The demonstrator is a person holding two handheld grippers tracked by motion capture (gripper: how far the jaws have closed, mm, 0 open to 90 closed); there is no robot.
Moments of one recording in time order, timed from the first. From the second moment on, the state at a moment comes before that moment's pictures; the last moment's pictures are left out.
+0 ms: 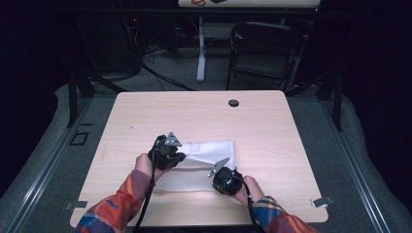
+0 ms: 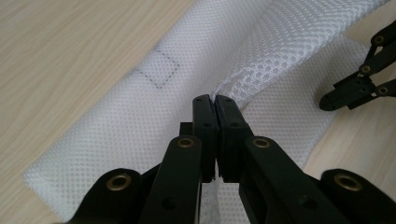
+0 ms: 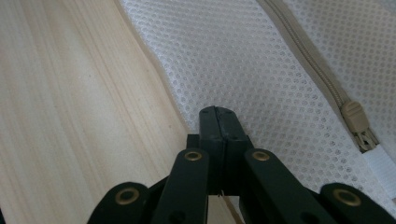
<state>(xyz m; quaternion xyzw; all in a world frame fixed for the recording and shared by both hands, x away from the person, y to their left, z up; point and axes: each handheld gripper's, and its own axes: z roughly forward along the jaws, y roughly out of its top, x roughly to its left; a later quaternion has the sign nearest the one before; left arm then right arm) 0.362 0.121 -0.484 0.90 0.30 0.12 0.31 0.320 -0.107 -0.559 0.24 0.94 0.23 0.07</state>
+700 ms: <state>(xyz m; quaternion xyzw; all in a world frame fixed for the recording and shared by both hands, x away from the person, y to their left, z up) 0.384 0.124 -0.466 0.88 0.32 0.15 0.31 0.316 -0.107 -0.557 0.24 0.94 0.23 0.06</state>
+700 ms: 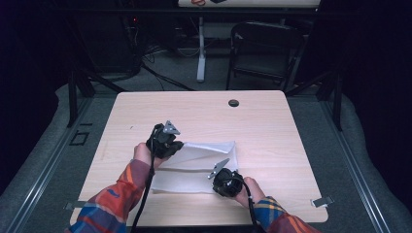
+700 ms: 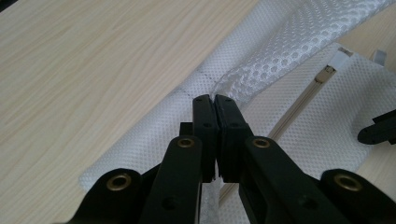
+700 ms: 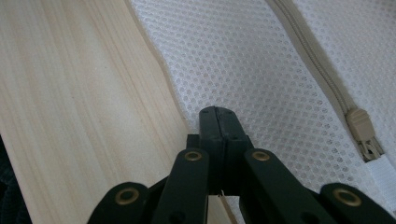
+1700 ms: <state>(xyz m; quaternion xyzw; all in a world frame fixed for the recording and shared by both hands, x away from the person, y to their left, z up) 0.408 0.125 -0.444 0.88 0.33 0.18 0.30 0.311 -0.108 -0.556 0.23 0.95 0.22 0.02</state>
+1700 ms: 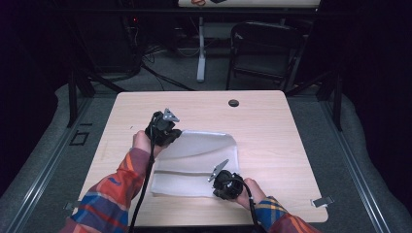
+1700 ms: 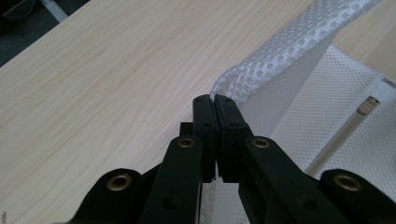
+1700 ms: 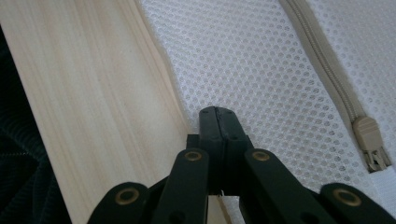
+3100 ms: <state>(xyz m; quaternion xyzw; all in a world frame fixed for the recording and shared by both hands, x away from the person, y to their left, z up) 0.437 0.123 -0.426 0.86 0.34 0.22 0.30 0.317 -0.097 -0.557 0.28 0.93 0.23 0.04</state>
